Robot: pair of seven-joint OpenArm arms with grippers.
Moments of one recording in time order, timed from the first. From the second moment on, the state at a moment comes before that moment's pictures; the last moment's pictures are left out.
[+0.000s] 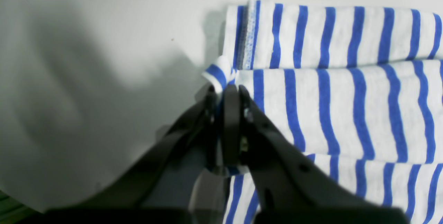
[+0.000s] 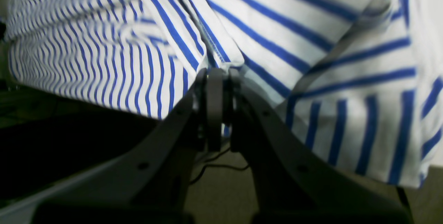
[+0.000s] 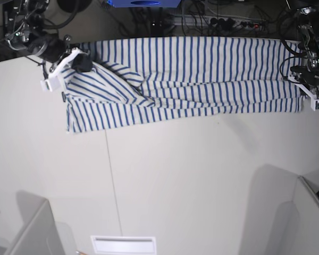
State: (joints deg) left arm 19.9 -26.2 -30.7 90.7 -17.4 -14.1 45.6; right arm -29.6 12.0 19.8 111.4 50.2 16.8 -66.3
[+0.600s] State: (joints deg) left arm 22.9 -26.5 -30.9 104.8 -17.5 -13.8 54.0; right arm -29.0 10.2 20.0 110.5 43.7 16.8 -65.9
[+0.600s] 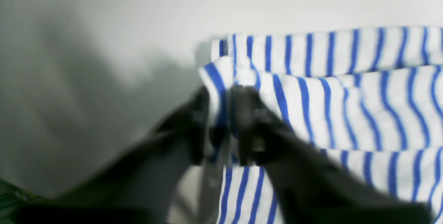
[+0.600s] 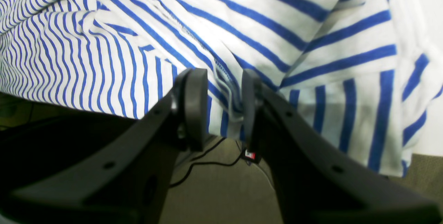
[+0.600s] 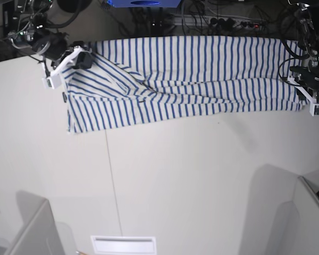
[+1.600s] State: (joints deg) left arm 19.5 -16.6 -34.1 89.8 -17.9 -13.5 46.9; right arm -16.2 16.2 8.6 97.2 43.2 16.8 -60.0
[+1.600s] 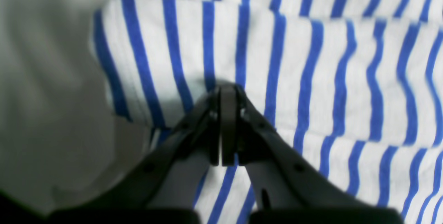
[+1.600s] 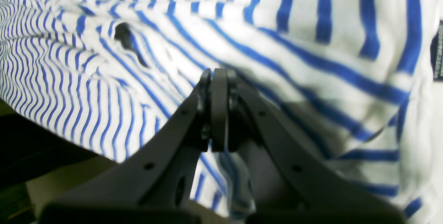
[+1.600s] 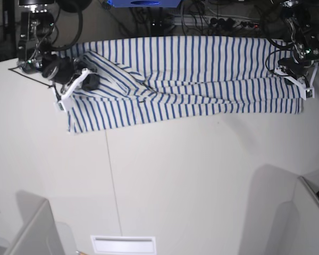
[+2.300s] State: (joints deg) left arm -3.1 -14.8 -32.9 77.0 -0.5 -13.6 50.9; right arm 3.8 12.7 9.3 77.4 28.6 17.4 -59.3
